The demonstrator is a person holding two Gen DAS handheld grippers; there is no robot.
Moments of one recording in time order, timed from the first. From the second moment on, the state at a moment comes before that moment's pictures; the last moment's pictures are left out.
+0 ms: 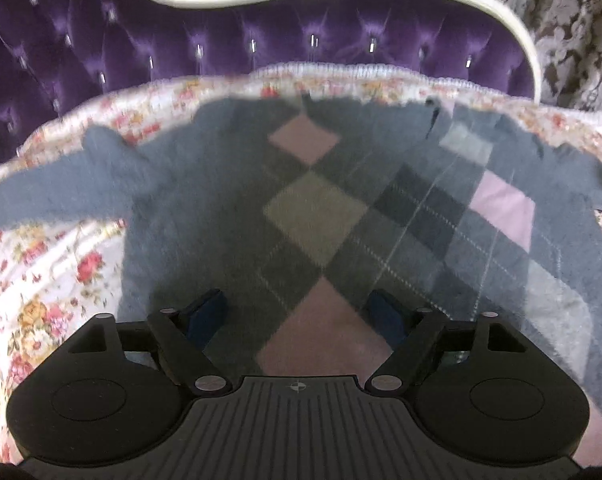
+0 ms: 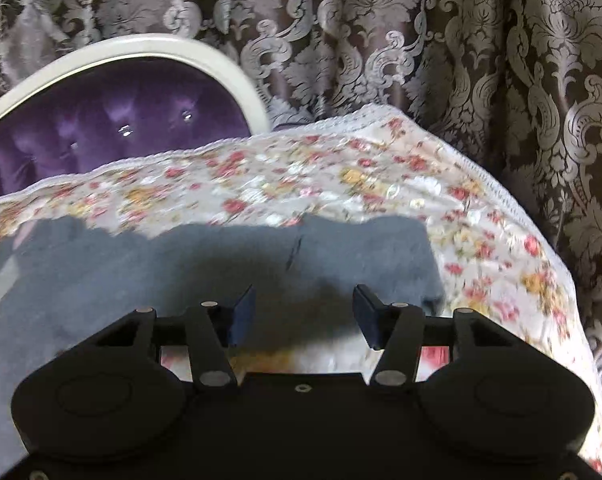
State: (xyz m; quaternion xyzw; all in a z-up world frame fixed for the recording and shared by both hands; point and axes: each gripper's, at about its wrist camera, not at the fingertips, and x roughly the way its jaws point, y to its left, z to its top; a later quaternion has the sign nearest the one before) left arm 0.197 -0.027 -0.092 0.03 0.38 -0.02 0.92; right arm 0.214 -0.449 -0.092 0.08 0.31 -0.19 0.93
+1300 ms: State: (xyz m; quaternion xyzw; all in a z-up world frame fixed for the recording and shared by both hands) left arm 0.159 0.021 -0.082 0.00 0.38 -0.01 0.93; right arm 0.258 -0.298 0.086 0.15 0.23 0.08 0.96
